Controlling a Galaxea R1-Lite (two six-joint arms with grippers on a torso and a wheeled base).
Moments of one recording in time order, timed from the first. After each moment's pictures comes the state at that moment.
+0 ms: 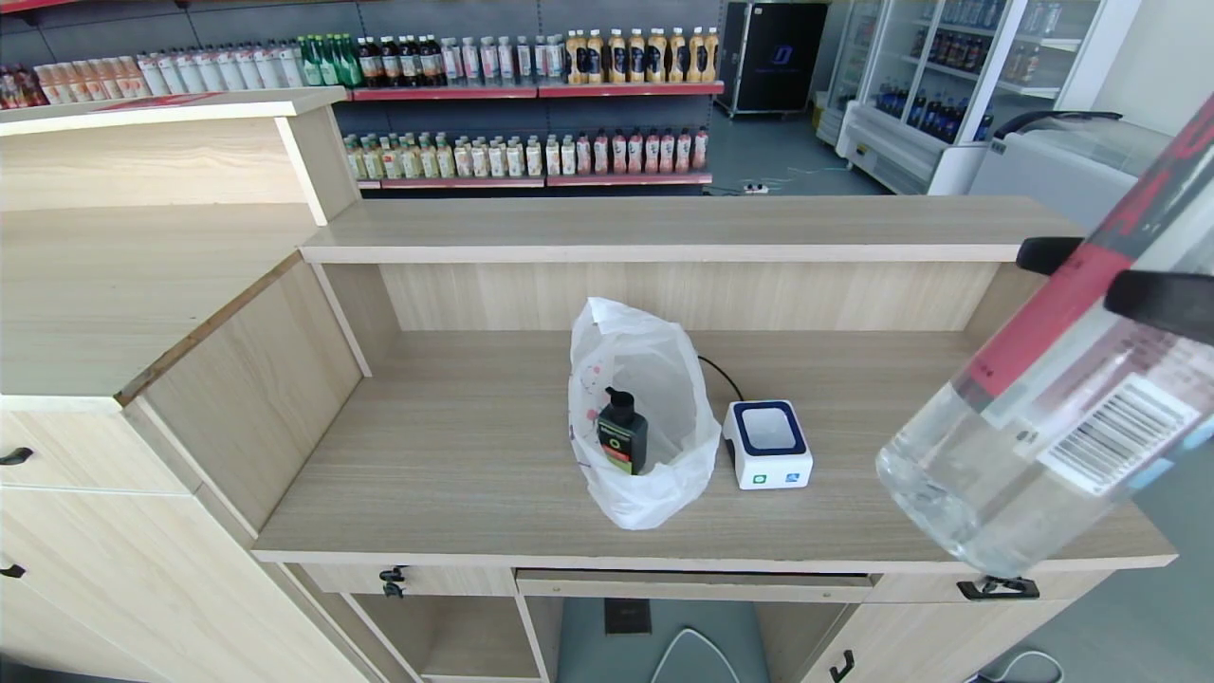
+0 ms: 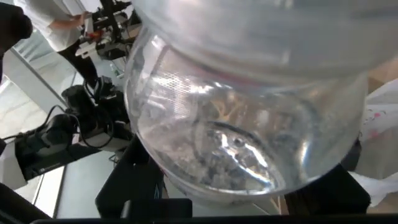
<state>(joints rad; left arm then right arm) 0.00 0.00 0.00 0.04 0.08 0.06 0.53 1.09 -0.91 -0.25 0.63 0.12</state>
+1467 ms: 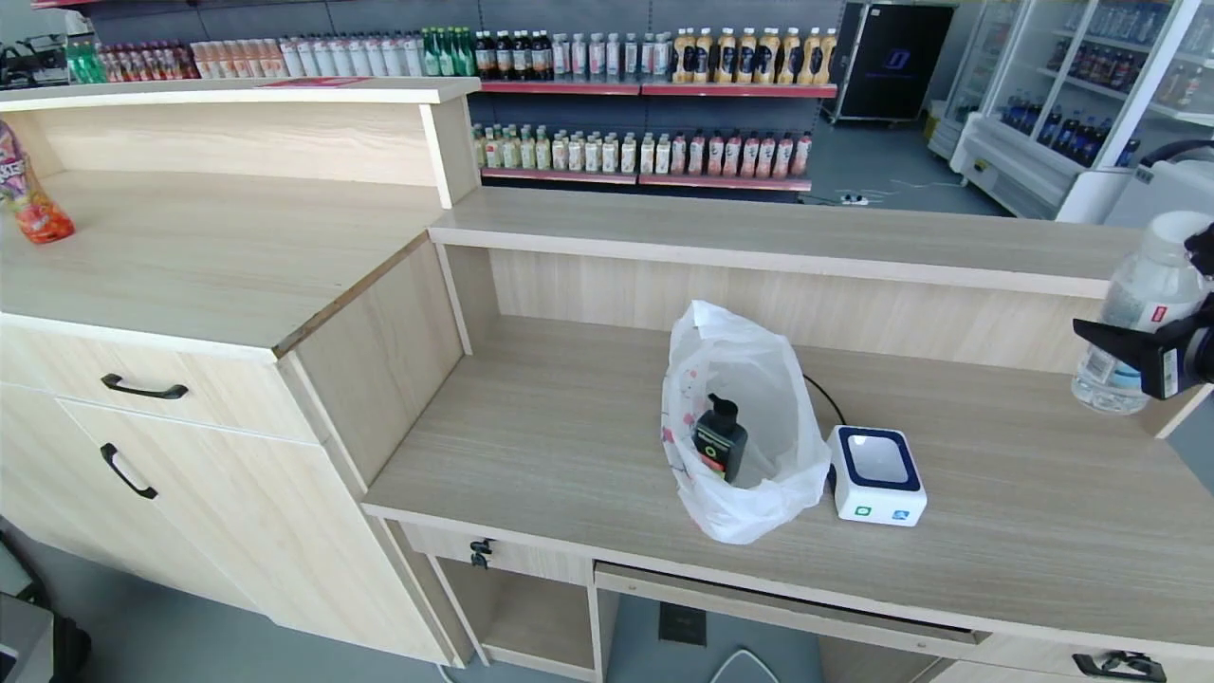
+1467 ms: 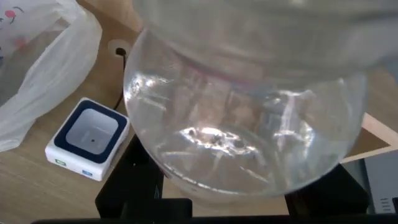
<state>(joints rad) 0.00 0.00 0.00 0.04 0.08 0.06 -0.35 1.52 -0.81 -0.57 0.39 -0.57</state>
